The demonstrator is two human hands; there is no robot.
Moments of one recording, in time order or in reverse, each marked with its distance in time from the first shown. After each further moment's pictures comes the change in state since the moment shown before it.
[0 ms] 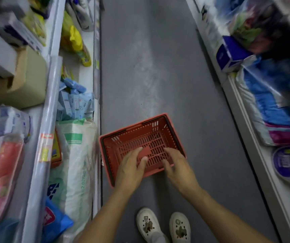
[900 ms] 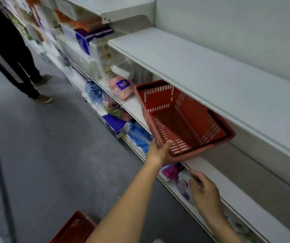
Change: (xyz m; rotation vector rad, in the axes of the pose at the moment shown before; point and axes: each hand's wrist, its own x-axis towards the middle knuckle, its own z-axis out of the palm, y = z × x) left_hand 0.019 0.598 0.199 -0.437 -0.617 0.086; right_hand -0.109 0.138 -0.452 0.527 0.852 0.499
